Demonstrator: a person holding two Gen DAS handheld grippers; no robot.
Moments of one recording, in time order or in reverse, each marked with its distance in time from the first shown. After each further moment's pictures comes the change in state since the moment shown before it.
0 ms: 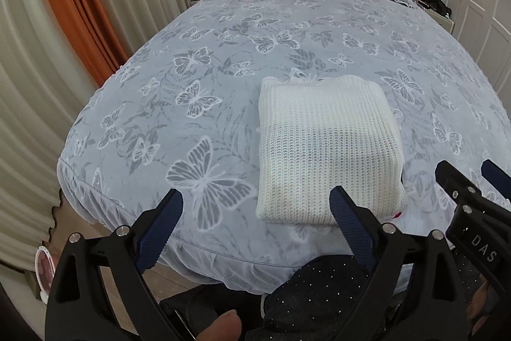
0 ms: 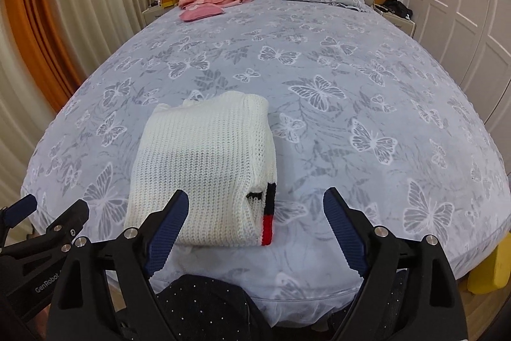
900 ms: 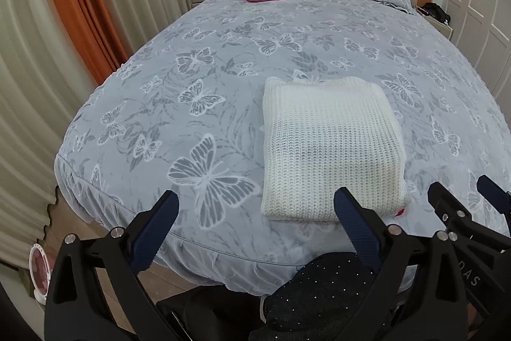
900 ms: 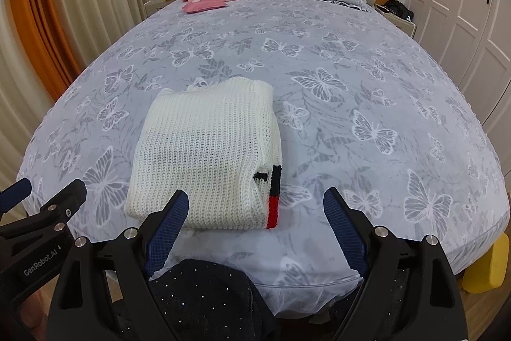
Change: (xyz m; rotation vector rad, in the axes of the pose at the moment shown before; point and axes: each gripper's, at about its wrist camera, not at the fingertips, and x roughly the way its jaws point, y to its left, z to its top) left arm 0.000 0.010 -0.010 -0.021 -0.020 -0.009; right arm -0.002 0.019 -0.019 -0.016 0.022 -0.026
